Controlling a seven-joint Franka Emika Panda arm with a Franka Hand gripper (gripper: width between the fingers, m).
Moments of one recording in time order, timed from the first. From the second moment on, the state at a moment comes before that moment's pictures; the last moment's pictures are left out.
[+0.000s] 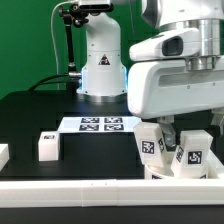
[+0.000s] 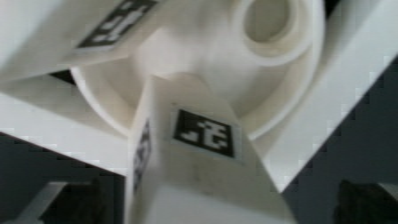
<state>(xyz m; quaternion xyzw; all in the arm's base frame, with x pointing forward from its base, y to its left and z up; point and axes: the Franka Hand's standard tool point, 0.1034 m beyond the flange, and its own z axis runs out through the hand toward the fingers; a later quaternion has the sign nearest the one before) 0.643 0.106 0.078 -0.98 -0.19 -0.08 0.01</state>
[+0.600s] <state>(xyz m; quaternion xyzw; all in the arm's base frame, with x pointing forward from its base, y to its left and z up) 0.635 0.115 0.078 -0.98 -0.19 -0.07 0.02</state>
